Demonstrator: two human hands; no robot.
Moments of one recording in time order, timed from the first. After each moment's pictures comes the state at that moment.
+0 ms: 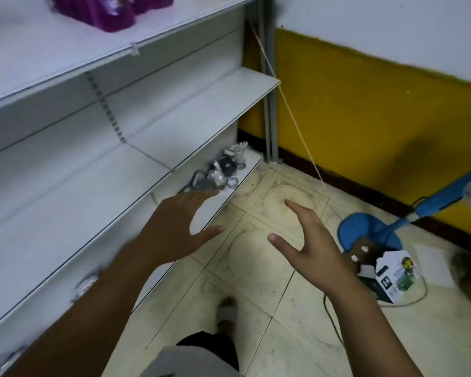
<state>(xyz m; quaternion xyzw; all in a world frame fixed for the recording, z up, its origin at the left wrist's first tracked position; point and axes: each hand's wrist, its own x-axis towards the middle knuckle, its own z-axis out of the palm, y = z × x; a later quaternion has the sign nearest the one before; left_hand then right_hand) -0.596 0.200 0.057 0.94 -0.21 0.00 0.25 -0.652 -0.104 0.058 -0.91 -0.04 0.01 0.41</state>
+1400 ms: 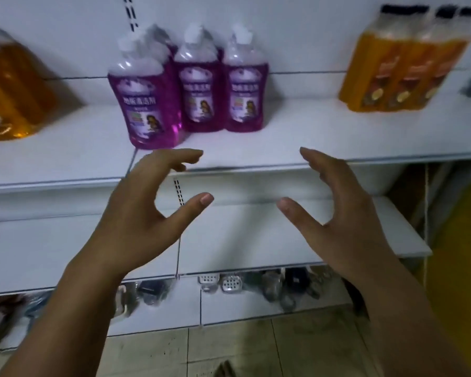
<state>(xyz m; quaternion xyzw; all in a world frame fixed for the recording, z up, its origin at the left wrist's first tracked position) -0.267 0.133 0.226 0.90 0.16 0.36 0.21 -0.064 -0.073 0.219 -0.74 -0.48 0.00 0.46</state>
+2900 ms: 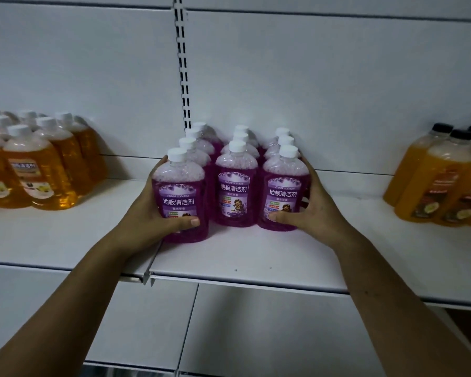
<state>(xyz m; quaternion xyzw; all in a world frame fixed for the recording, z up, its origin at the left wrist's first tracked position) -0.215 0.302 0.248 0.77 0.22 0.37 0.46 0.090 0.146 0.248 -0.61 -0.54 0.19 0.55</state>
